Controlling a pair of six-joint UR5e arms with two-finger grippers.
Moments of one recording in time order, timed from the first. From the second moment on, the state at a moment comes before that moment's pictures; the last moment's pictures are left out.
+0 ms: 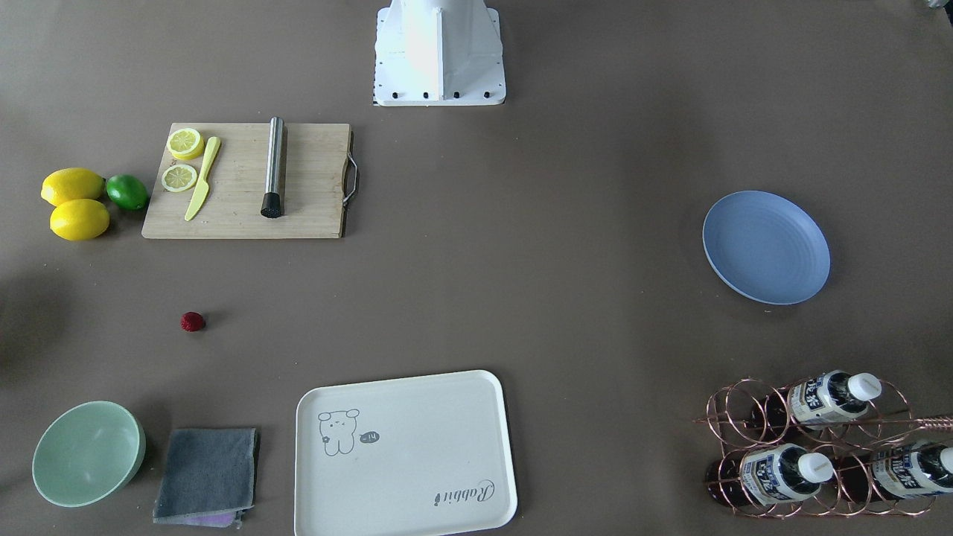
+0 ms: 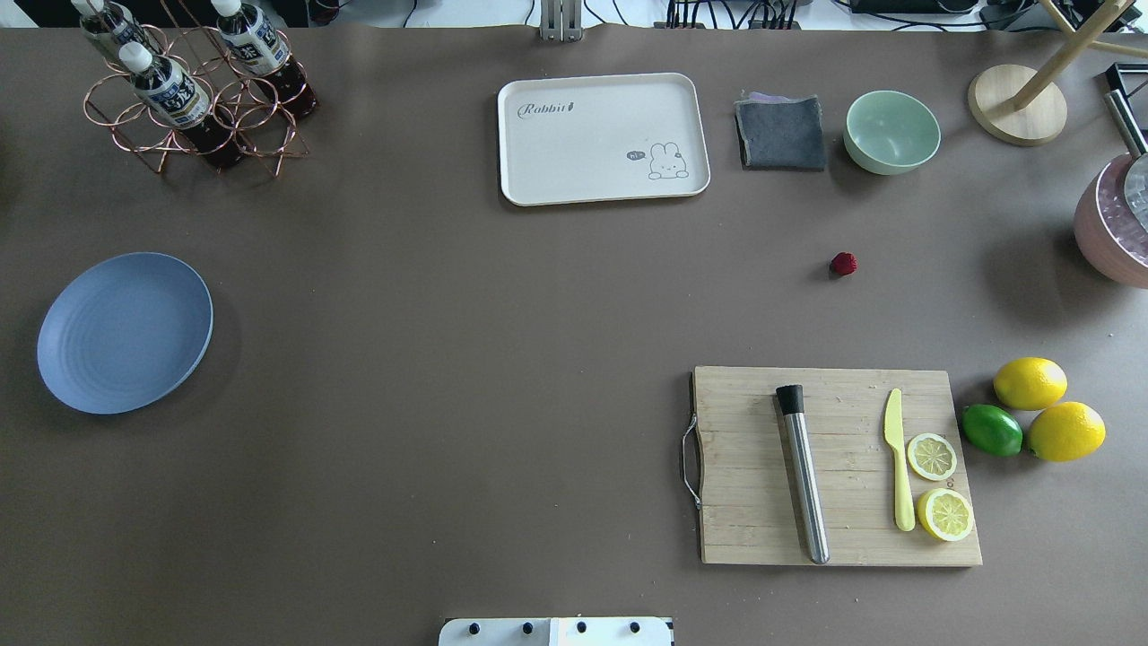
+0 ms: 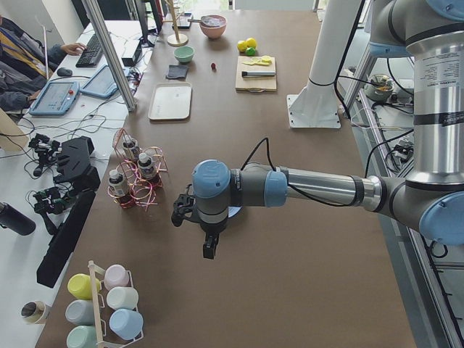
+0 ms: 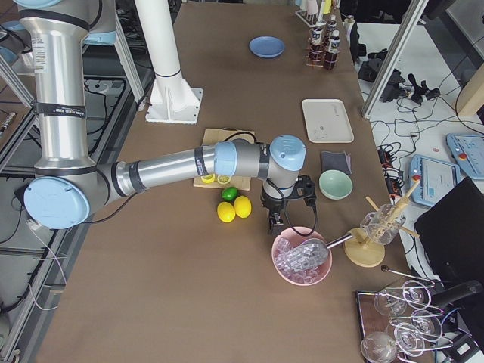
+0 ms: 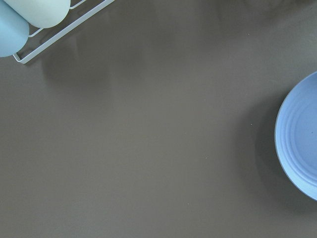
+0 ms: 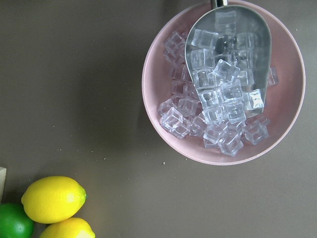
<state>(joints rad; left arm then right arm) -1.64 -1.45 -1.81 -1.46 -2.33 0.19 1.52 -1.57 1.82 -1.85 2.31 -0.17</state>
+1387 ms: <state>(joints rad) -1.64 -1.47 -1.86 -1.46 -2.36 0.14 1.52 -1.59 1.84 -1.85 2.31 -0.17</state>
